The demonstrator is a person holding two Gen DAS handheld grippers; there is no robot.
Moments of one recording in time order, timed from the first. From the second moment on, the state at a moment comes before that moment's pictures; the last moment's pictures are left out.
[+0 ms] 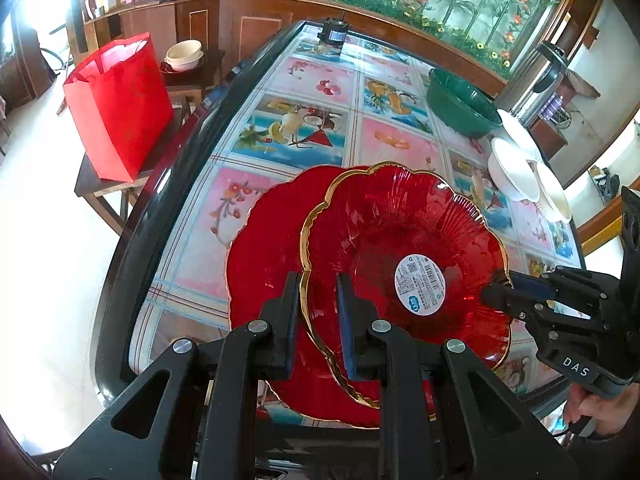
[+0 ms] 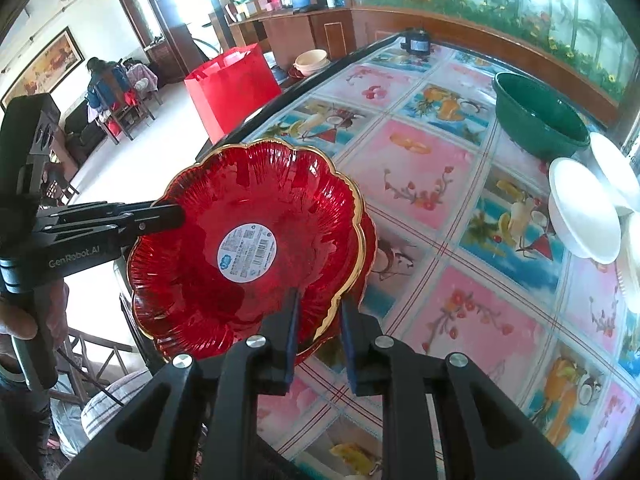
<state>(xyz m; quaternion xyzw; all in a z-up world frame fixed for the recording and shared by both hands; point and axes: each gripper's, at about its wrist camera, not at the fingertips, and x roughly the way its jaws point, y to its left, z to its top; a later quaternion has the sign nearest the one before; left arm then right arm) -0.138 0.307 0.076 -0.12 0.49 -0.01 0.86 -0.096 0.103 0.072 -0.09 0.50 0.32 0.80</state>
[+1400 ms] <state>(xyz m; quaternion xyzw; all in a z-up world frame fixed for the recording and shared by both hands) -0.123 0.308 0.032 -0.05 0.50 0.06 0.86 -0.097 0.124 0.057 -0.13 0.51 0.34 0.78</state>
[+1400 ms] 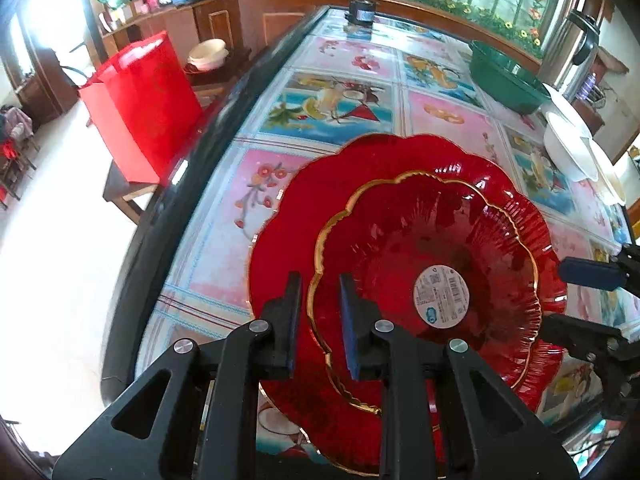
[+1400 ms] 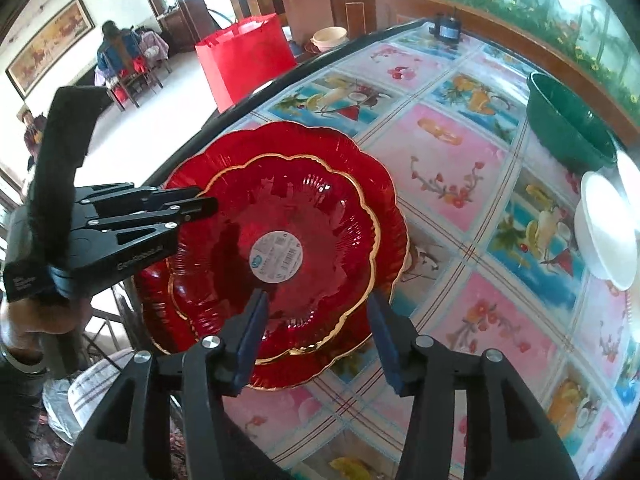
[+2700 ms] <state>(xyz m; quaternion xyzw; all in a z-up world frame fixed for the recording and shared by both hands) -0.042 0.139 0.110 -0.01 0.40 0.00 0.91 -0.023 -0.012 0.117 -0.06 0.45 0.24 0.86</state>
